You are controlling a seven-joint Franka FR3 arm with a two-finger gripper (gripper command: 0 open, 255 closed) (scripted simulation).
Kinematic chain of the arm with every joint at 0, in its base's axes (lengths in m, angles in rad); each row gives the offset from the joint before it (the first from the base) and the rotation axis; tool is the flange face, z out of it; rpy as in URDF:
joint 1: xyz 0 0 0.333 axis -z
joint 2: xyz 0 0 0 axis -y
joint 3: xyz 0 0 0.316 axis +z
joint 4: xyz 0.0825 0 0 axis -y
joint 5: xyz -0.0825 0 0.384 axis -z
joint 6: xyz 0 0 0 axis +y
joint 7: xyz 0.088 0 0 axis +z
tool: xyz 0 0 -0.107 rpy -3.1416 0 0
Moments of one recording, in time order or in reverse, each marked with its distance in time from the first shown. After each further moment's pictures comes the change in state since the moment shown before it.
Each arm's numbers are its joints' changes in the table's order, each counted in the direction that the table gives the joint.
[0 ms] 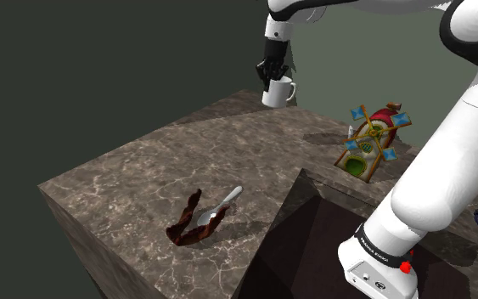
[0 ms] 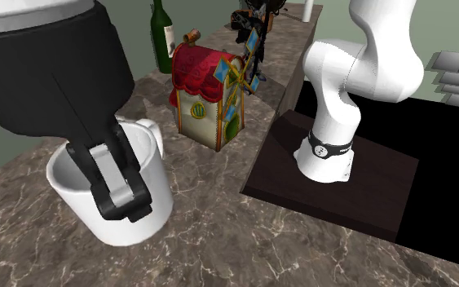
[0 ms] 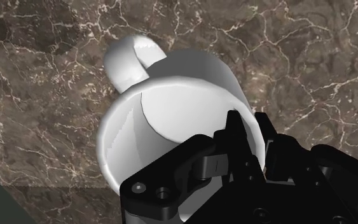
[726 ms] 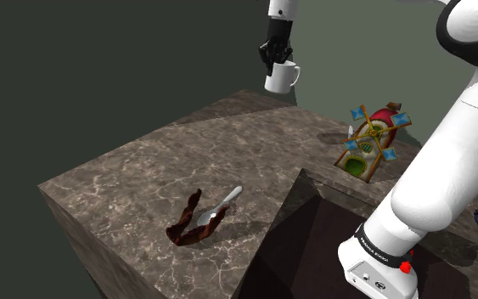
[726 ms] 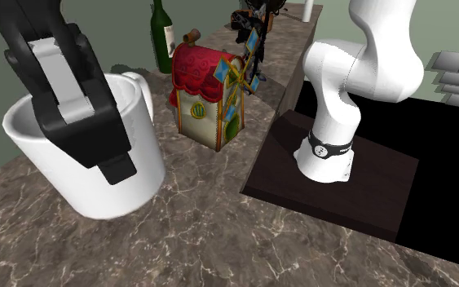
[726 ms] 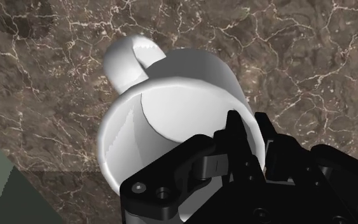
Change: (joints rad) arm -0.001 -0.012 0.001 0.165 -0.001 0.152 -0.001
